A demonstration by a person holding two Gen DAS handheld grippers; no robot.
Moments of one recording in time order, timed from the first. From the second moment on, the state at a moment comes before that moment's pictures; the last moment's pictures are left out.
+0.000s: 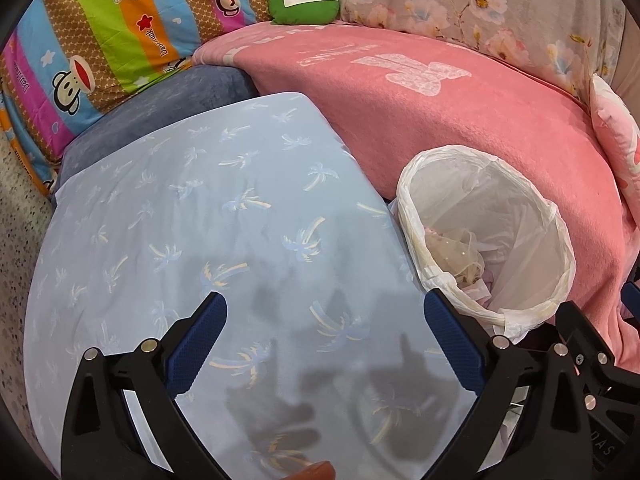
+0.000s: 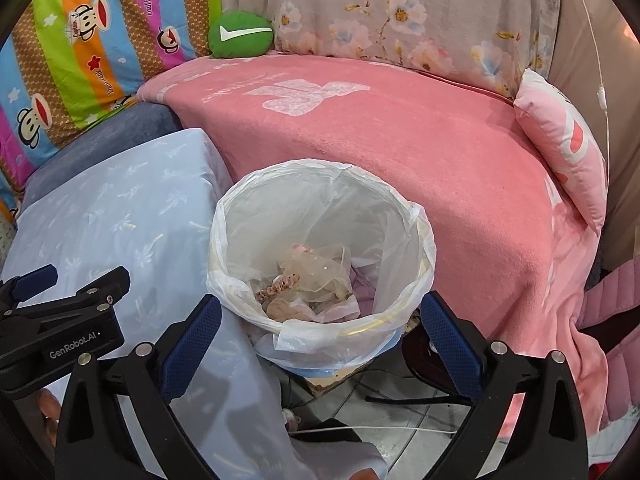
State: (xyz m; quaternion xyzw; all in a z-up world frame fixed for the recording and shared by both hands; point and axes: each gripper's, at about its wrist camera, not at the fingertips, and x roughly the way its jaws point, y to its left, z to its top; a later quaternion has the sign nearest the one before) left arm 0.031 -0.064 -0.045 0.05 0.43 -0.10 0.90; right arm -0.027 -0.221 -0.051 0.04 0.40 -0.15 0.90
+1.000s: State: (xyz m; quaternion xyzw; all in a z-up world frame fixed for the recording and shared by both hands) left arm 0.017 -0.087 -0.047 0.06 0.45 -0.09 0.89; right arm -0.045 -0.238 -0.045 0.04 0.40 -0.17 0.90
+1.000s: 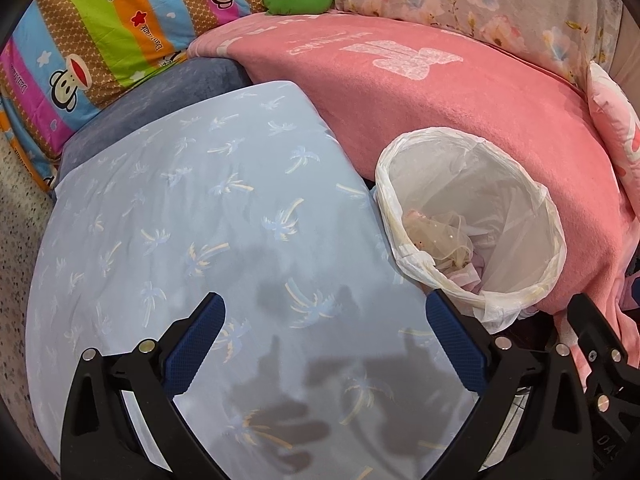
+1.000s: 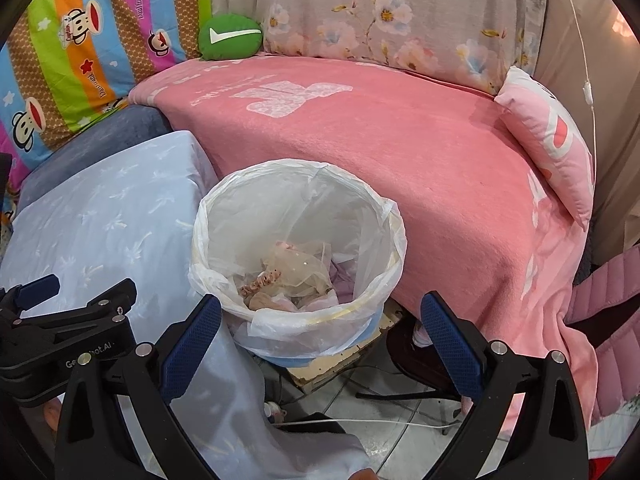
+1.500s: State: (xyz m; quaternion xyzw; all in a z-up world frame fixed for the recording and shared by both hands) left arm 0.013 -0.090 -0.047 0.07 0.45 -0.09 0.89; right arm -0.047 -0.242 -0.046 0.05 0.40 -0.17 0.90
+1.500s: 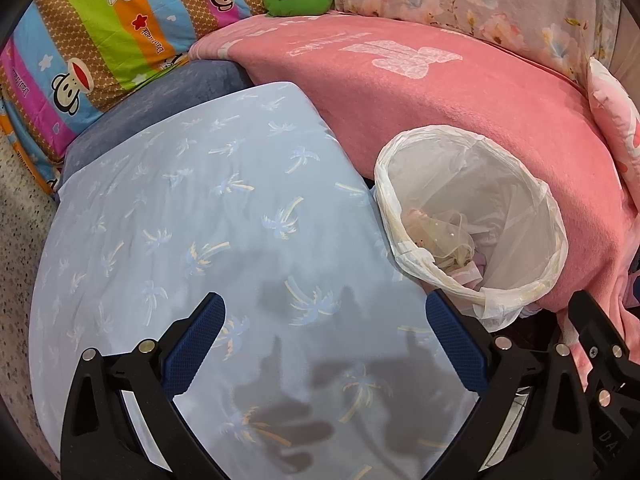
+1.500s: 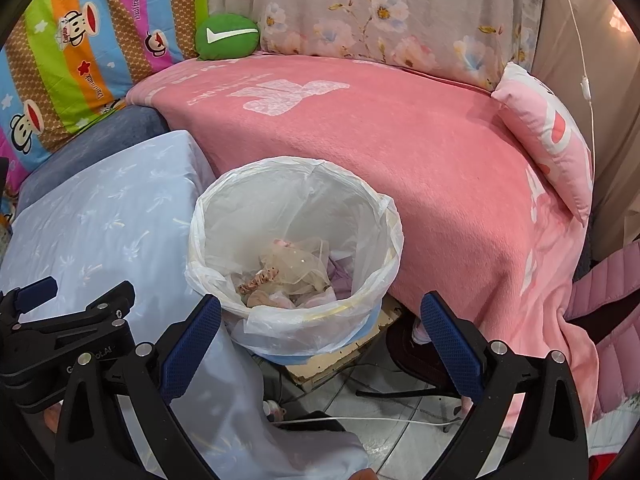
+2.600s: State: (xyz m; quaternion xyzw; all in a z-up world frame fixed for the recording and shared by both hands) left arm 0.010 -0.089 -0.049 0.07 0.45 -0.08 0.89; right arm -0.048 -0.243 -0.047 0.05 0.40 -0.17 0.90
